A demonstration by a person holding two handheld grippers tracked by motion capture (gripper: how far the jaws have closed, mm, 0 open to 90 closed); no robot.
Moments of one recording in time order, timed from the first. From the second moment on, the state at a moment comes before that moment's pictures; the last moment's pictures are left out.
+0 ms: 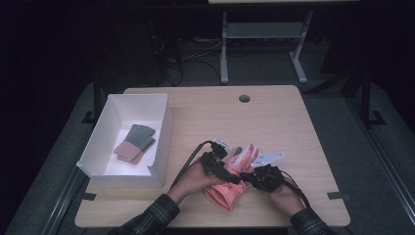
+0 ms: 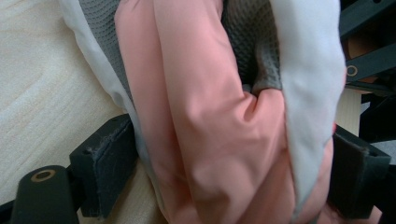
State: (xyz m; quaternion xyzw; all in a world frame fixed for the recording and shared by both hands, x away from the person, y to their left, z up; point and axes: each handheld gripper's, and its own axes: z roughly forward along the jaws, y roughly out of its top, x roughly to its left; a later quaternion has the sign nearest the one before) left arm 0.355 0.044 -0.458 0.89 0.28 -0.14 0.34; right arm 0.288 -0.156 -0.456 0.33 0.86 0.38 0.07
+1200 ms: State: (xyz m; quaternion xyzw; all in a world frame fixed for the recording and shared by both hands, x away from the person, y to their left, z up) left arm 0.364 0.057 -0.454 0.86 0.29 -0.19 0.37; right arm 0.281 -0.195 -0.438 0.35 0.83 0.44 0.09
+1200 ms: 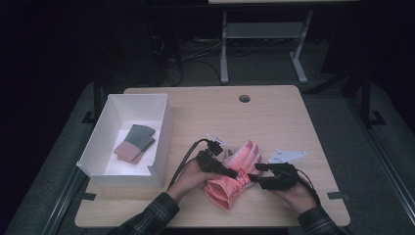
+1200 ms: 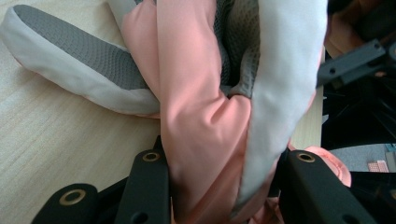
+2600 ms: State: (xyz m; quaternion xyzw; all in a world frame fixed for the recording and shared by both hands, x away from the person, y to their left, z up) left arm 0.368 0.133 -0.315 0.83 0.34 -0.06 0.44; right arm 0.300 -0.242 -0.462 0.44 0.80 0.38 0.17
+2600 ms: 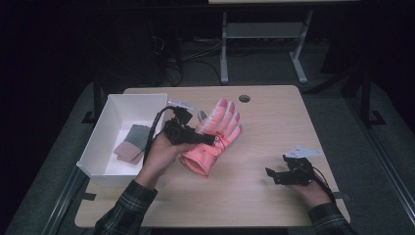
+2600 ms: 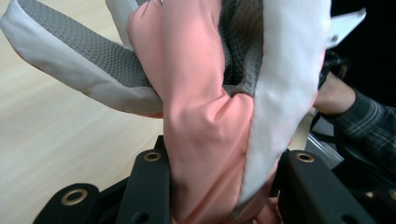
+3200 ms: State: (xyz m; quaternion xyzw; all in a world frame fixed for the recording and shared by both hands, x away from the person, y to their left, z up) left arm 0.385 0.226 -0.254 0.79 0.40 0.00 0.46; right arm 0.300 -0.242 -0.464 0.44 0.80 0.38 0.17
